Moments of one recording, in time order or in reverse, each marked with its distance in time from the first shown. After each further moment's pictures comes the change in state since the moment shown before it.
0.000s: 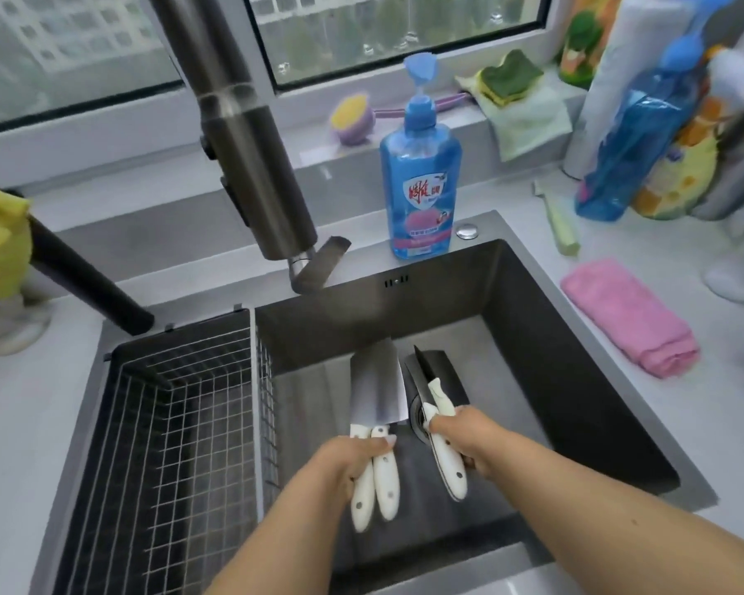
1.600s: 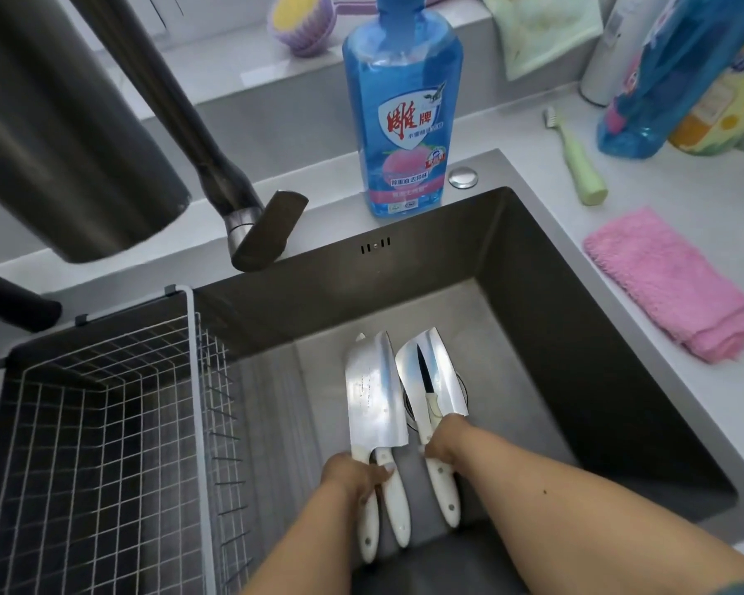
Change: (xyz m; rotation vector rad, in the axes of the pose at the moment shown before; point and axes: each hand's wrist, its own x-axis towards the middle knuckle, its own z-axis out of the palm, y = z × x) left_hand 0.120 -0.061 0.022 0.315 0.172 -0.073; right_hand 0.106 0.050 0.026 -0.844 -0.028 0.185
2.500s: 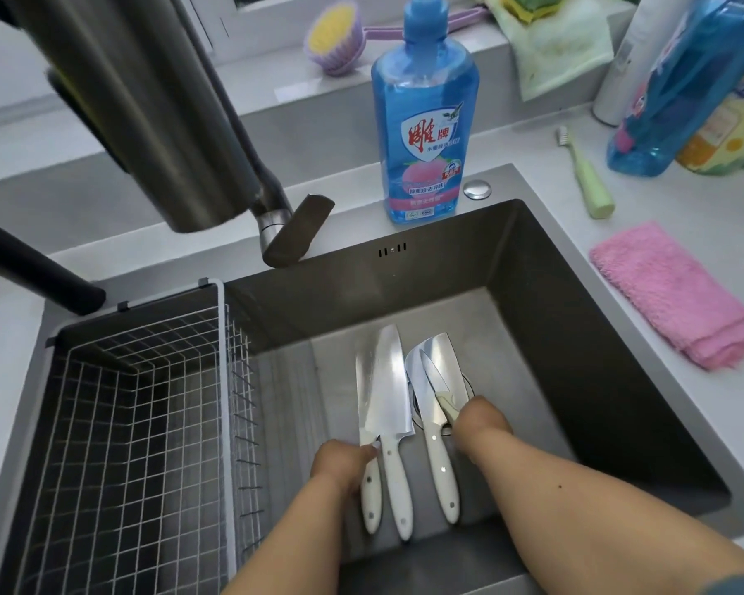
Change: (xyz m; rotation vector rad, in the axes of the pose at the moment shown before) left_hand -0.014 0.007 -0.024 0.024 0.071 0.067; right_hand -0.016 0.016 -0.023 0.265 0.266 0.087
